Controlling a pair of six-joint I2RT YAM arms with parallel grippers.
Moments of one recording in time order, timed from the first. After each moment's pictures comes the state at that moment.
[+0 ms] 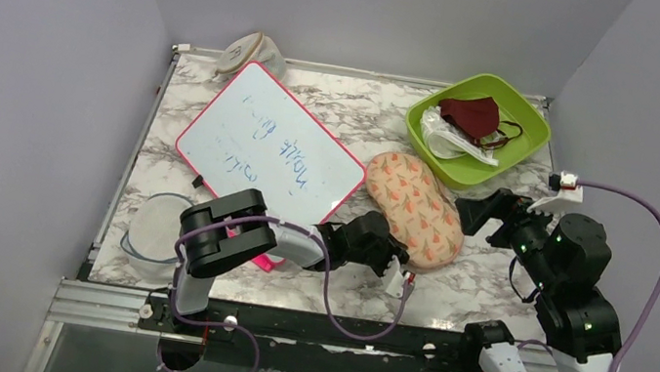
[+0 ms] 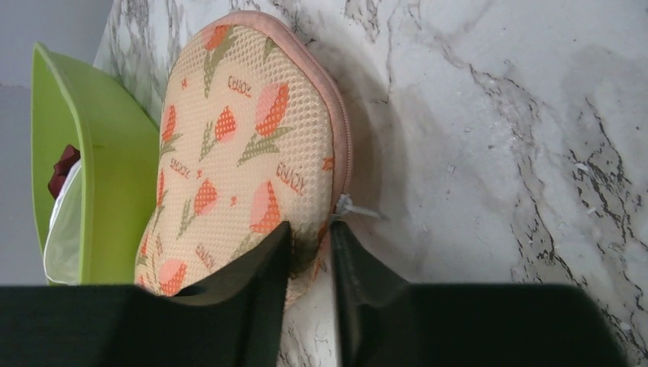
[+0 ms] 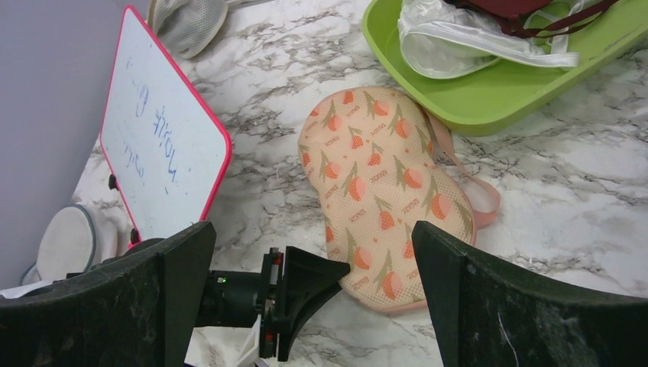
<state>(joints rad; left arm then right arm) -1.12 1.88 0.89 0.47 0.28 1.06 0.23 0.55 0.98 -0.71 -0.07 0.37</state>
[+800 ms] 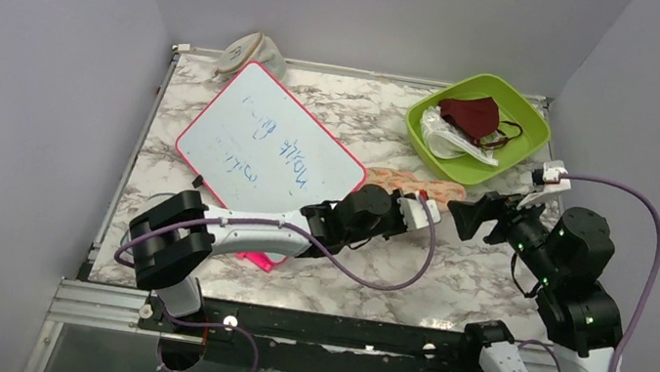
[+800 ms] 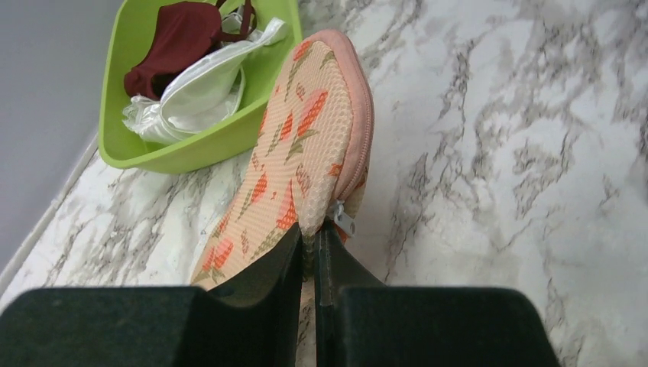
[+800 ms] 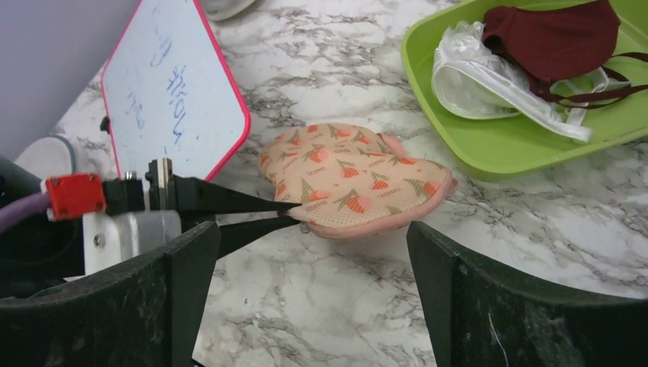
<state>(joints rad) -1.13 1.62 0.98 0.40 -0.09 0.37 0.23 0.61 1.01 -0.68 -0.23 0.15</state>
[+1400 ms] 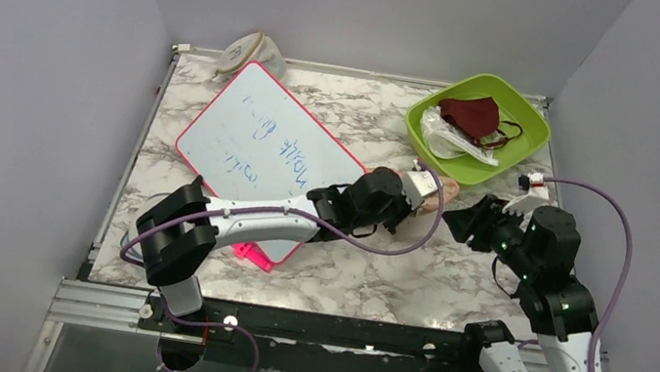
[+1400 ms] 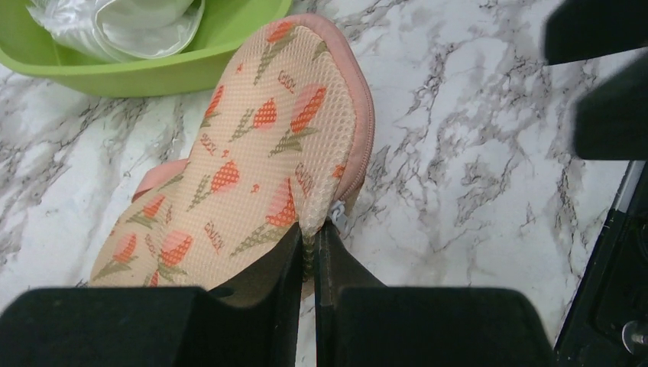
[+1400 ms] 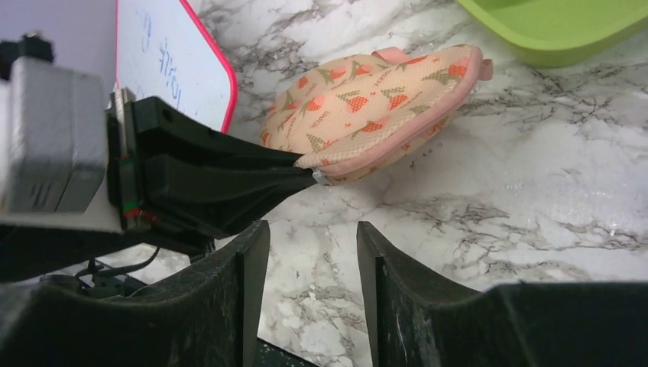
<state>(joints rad) -1.10 1.66 1.17 0.11 -0.09 0.00 0.23 0.59 0.84 -0.67 -0.23 0.43</state>
